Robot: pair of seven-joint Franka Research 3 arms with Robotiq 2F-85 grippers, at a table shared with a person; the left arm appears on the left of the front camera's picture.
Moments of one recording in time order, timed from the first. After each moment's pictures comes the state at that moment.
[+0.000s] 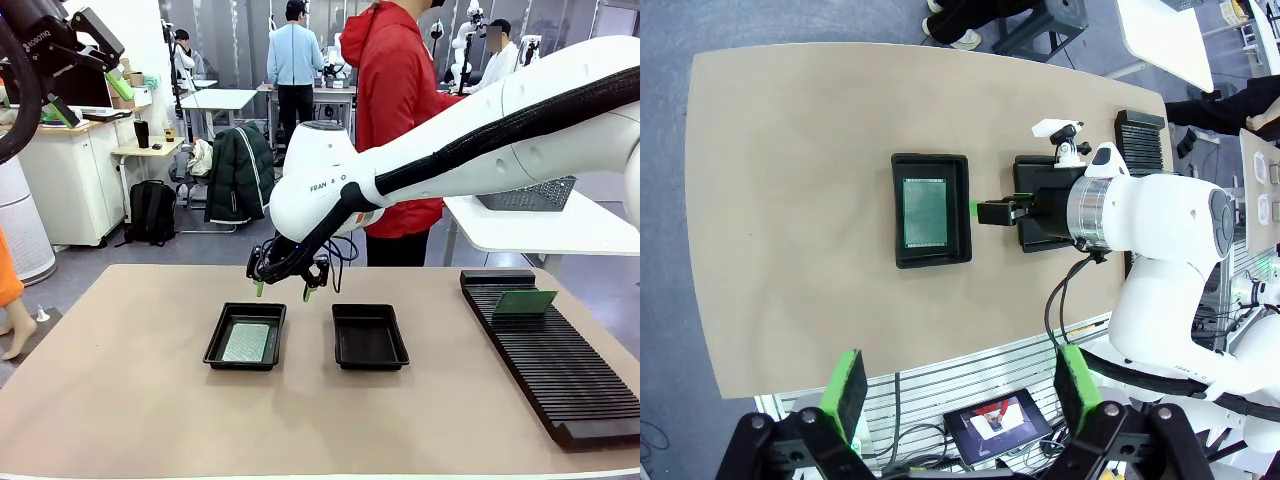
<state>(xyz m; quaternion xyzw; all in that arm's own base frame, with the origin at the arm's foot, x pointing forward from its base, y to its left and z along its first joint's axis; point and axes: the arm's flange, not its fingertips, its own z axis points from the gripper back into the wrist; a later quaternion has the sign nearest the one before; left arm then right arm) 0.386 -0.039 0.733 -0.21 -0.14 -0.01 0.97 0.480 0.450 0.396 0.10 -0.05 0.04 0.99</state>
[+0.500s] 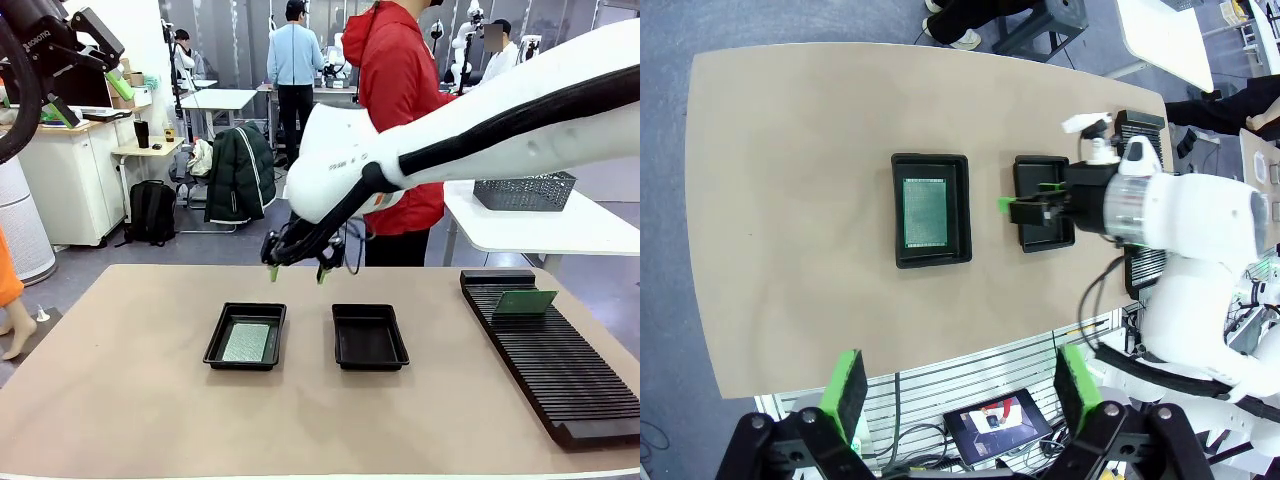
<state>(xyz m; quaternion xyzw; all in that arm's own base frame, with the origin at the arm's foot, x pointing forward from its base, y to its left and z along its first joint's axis) 0.386 -0.039 0.733 -0.21 -0.14 -0.01 0.97 0.483 0.410 0.440 0.10 -0.08 0.11 0.99</state>
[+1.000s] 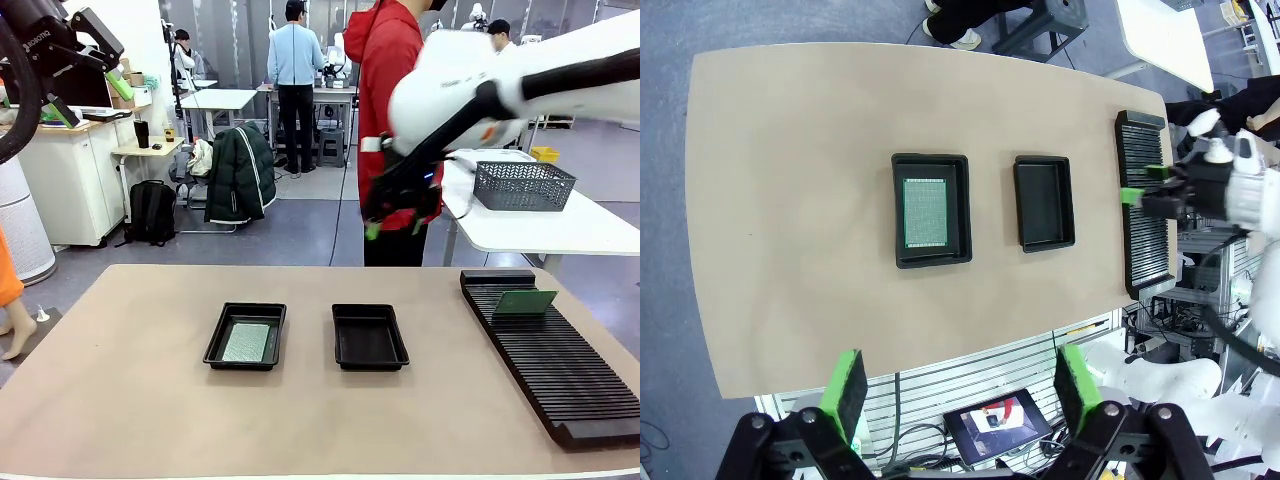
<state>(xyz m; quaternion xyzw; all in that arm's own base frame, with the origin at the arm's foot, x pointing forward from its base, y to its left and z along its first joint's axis) 0.386 -0.039 0.733 -0.21 -0.14 -0.01 0.97 0.495 0.237 0.529 0.06 -0.10 0.21 0.97</state>
